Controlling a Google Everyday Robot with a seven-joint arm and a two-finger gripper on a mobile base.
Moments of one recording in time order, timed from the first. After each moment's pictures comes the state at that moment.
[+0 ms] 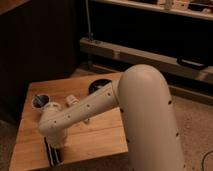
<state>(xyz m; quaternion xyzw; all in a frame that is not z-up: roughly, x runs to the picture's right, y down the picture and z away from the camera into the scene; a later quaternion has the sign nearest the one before) -0.255 0.284 0.746 -0.14 -0.34 -0.77 0.52</state>
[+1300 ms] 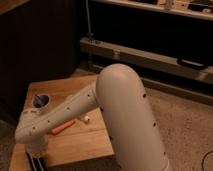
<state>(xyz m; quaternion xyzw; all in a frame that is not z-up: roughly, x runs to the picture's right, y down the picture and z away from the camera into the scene) -0.338 0.312 0.708 -0.09 -0.38 -0.81 0.44</state>
